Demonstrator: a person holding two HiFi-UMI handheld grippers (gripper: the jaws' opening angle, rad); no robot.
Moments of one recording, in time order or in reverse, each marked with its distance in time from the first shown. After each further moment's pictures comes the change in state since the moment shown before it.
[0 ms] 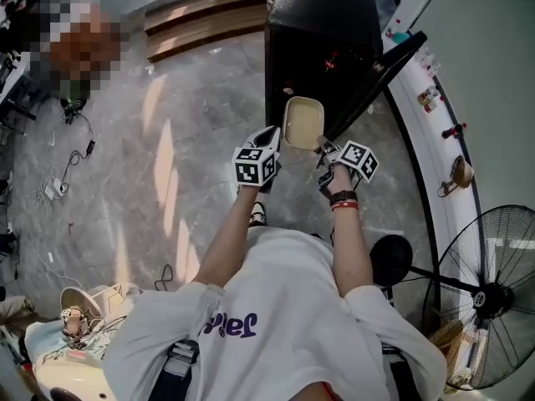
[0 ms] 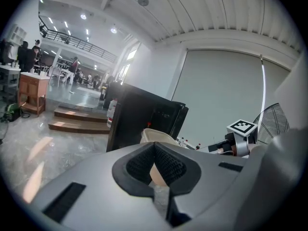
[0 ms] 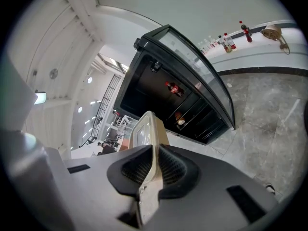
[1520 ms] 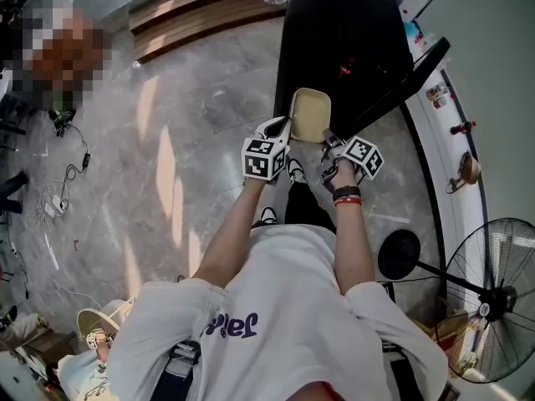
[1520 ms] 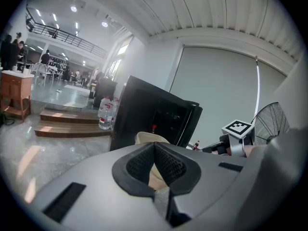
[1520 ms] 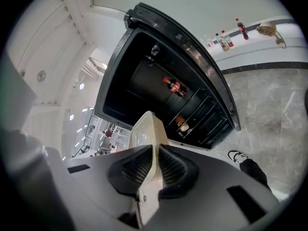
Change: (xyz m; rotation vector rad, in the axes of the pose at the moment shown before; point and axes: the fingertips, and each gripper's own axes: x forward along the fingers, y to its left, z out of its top) left arm 0.106 0.112 0.056 0.062 0.047 -0.117; right arm 0.151 0.024 0.042 0.066 -0.082 -0.068
